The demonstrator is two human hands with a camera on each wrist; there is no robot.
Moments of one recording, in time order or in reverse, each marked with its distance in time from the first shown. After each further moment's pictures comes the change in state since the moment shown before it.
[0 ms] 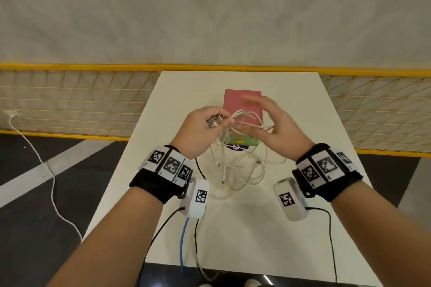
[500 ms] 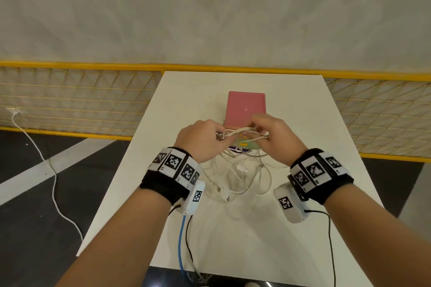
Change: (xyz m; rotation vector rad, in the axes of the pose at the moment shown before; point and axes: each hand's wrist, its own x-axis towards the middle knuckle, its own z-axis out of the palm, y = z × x) left_hand 0.002 -0.003 -0.001 0.604 -0.166 -0.194; right_hand 0.007 0.021 0.012 -0.206 -0.097 -0.003
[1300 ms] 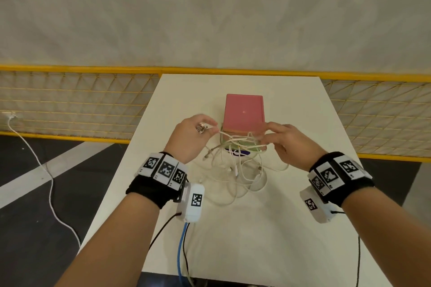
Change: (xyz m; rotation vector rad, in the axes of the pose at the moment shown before) left_hand 0.012 -0.029 0.006 -0.507 0.152 -0.061; right_hand -0.022 0.057 -0.018 -0.336 -0.172 -0.134
